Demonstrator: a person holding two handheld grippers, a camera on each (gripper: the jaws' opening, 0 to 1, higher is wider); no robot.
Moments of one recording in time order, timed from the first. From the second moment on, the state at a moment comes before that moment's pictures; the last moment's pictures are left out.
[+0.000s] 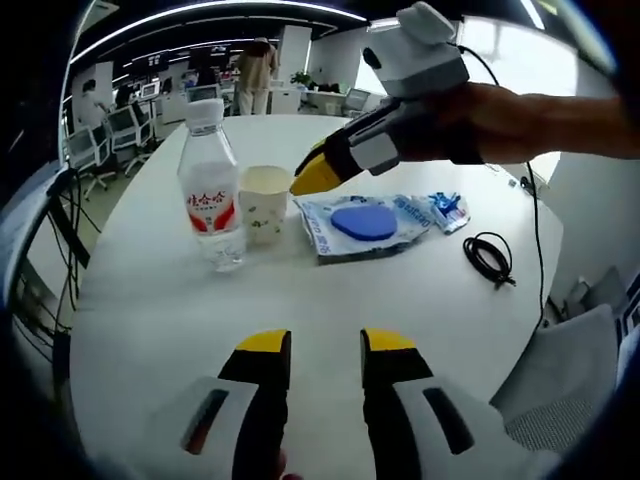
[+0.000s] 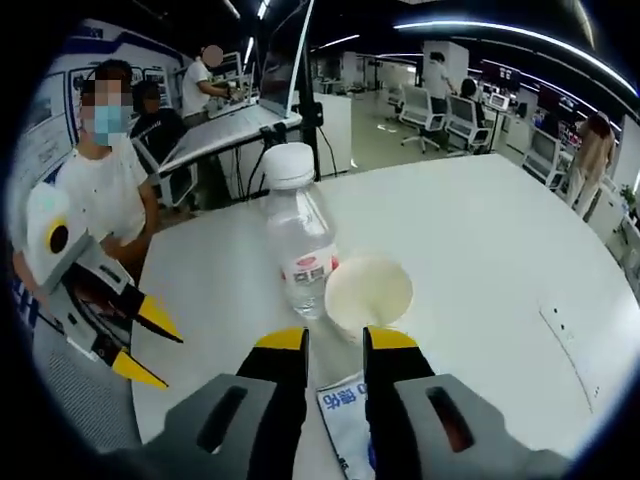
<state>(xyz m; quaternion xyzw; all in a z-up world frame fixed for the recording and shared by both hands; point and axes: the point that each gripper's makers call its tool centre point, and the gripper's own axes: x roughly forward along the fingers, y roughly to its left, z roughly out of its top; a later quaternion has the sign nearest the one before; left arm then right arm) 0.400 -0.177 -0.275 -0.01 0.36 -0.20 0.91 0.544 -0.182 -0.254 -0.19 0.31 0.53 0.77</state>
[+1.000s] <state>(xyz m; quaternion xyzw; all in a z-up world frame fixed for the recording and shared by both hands) 0.396 -0.155 -0.270 -0.03 0.36 -0.18 0.92 0.549 -0.150 -0.279 -0.27 0.32 0.55 0.72</state>
